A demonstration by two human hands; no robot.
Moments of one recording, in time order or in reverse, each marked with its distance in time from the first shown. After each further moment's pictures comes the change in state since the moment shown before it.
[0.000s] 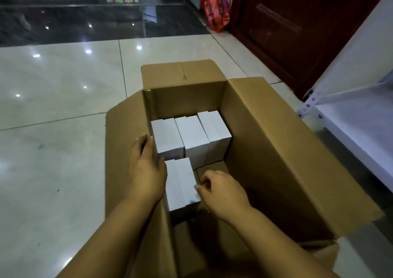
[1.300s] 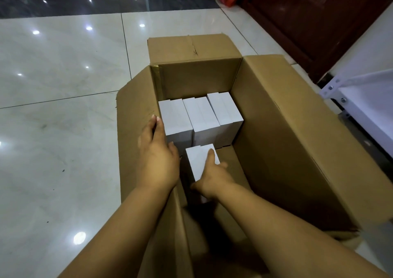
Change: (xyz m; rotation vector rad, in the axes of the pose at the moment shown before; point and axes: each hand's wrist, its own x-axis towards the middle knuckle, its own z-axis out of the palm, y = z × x) left_hand -0.008 -0.002 0.004 0.041 0.010 -0.021; right_hand 0.044 -0.010 0.055 0.061 -0.335 0.372
